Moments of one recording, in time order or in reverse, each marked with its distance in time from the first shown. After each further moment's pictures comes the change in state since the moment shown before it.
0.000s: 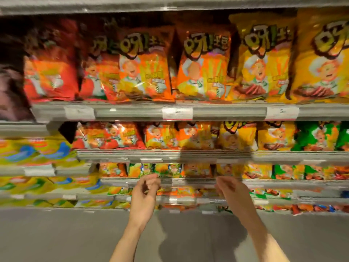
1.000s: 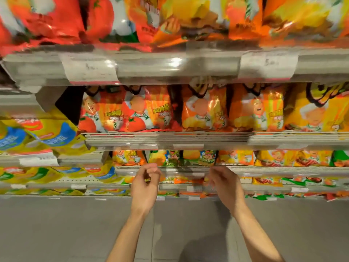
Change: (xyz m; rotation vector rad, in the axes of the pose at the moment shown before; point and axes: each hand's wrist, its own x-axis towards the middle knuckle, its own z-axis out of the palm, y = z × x) left_hand 0.132 -0.141 -0.090 0.144 0.050 0.002; right_hand 0.048 0.048 0.208 -0.013 -0.027 0.055
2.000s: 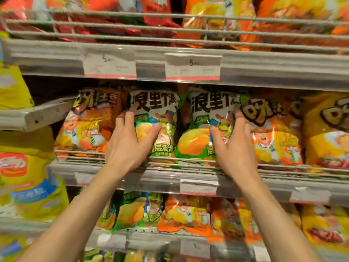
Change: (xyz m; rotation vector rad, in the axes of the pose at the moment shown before) left_hand 0.152 -0.134 0.091 0.459 0.357 0.659; right_hand 0.165 0.119 0.064 -0.419 0.567 -0.801
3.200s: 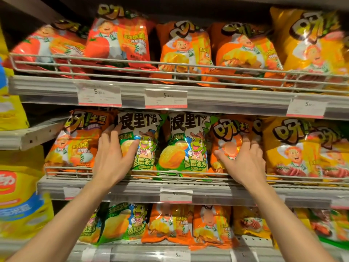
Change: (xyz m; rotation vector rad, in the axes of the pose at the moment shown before) left_hand 0.000 0.003 0.000 0.063 0.027 0.023; right_hand 0.021 0.066 -0.064 -0.472 -0.052 0.229
